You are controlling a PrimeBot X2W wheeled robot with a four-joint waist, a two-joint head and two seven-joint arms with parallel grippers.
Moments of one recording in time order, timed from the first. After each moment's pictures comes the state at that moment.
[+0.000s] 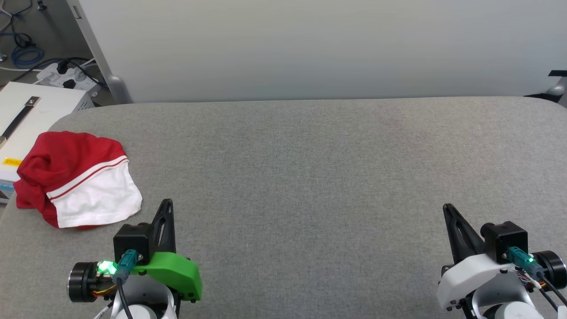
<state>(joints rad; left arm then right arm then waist) 0.00 0.06 0.00 0.00 -0.01 0.00 0.00 0.02 -0.05 0.00 0.00 0.01 0.13 0.00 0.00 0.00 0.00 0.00</state>
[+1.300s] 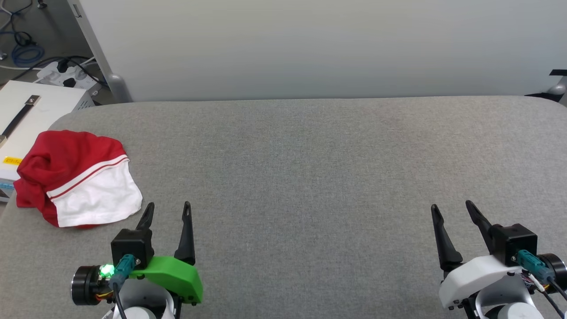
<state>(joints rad) 0.00 0.06 0.00 0.04 -0.05 -0.02 -0.04 0.02 -0.05 -0.01 0.02 0.06 0.13 -0.04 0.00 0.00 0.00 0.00</state>
